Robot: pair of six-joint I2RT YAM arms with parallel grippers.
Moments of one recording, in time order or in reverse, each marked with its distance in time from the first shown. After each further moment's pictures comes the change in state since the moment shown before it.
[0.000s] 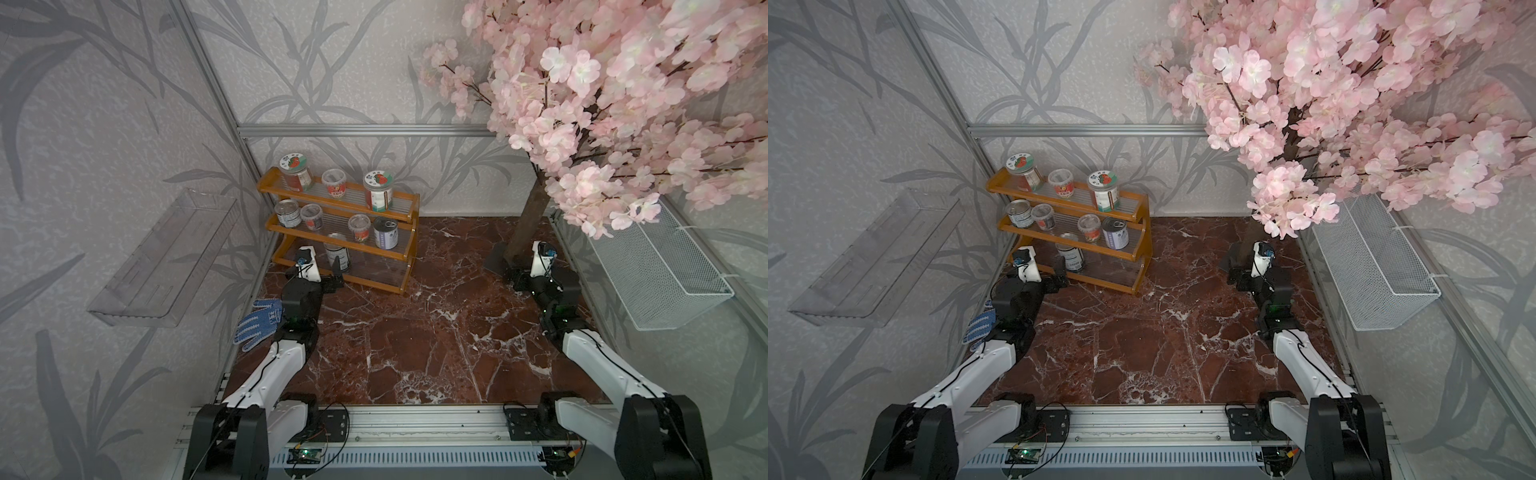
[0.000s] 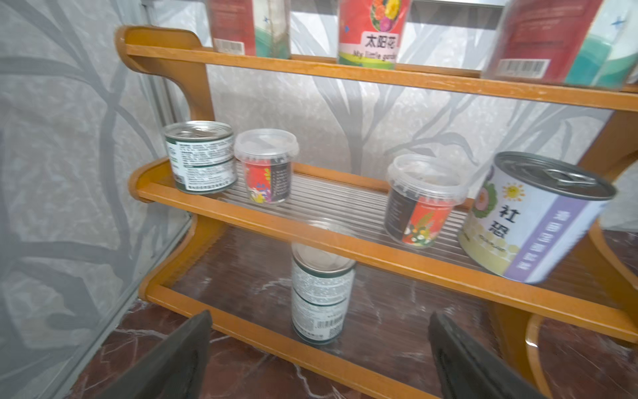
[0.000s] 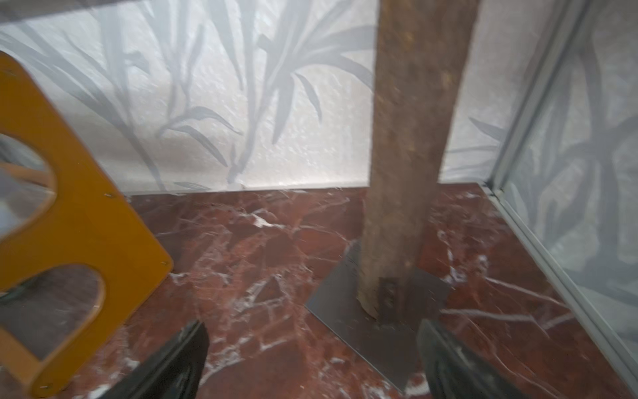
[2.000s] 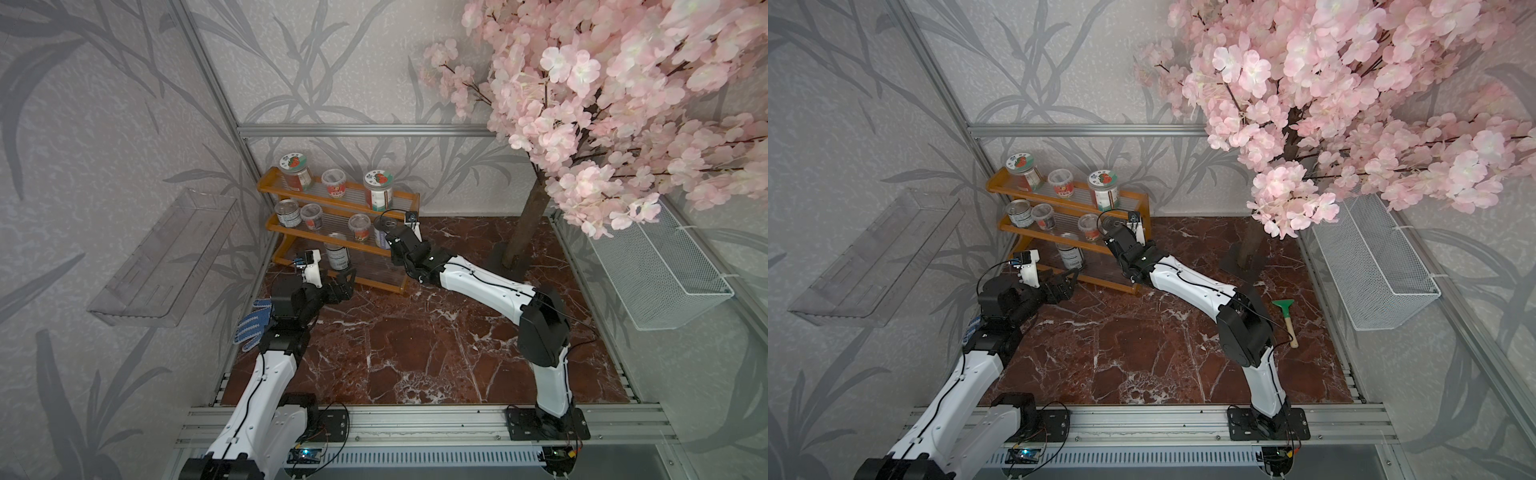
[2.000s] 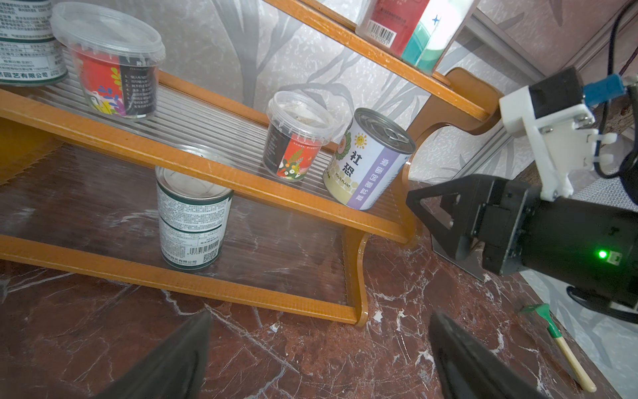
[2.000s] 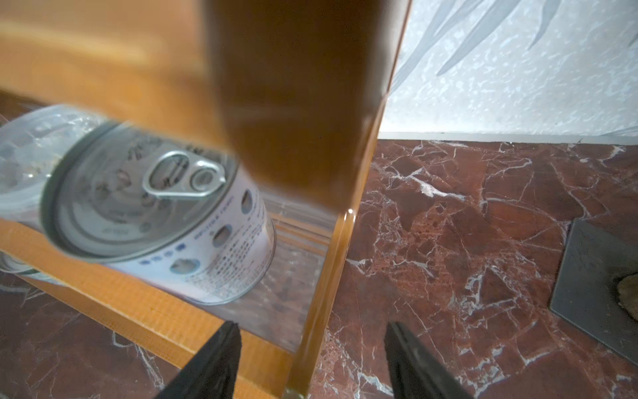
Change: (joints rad) left arm 0.051 -0.179 0.080 -0.409 0.421 -0.216; right arm 0.760 0.934 1.205 -0.765 0.687 0.443
